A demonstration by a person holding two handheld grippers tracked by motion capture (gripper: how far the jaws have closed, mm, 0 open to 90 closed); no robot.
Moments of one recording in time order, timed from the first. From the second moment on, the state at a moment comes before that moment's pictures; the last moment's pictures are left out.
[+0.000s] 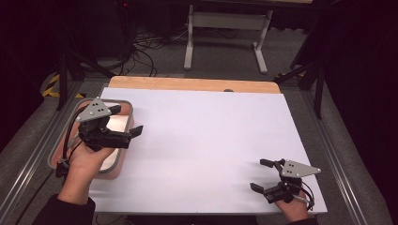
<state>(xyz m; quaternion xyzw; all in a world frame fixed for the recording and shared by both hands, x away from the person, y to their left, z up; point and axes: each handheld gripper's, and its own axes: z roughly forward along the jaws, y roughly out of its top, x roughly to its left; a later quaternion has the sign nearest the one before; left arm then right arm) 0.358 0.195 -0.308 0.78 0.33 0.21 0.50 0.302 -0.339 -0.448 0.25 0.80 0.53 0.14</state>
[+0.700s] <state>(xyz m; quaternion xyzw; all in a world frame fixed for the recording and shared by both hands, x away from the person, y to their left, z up) 0.343 0.149 -0.338 0.79 0.26 0.14 0.54 0.301 -0.339 -0.448 0.25 0.80 0.53 0.14</state>
